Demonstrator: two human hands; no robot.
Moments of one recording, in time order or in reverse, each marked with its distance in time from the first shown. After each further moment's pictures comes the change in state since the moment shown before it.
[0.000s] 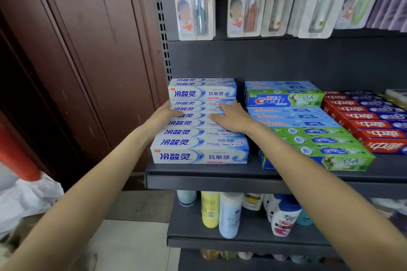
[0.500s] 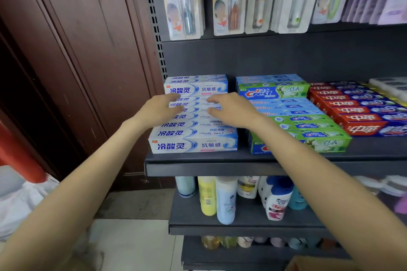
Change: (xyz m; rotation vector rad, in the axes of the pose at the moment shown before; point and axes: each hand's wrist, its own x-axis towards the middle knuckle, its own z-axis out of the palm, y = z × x) left_hand -0.051 0.027 0.006 0.984 0.102 0.341; right_hand -0.074 -0.021 -0.031 -0.119 0.199 -0.238
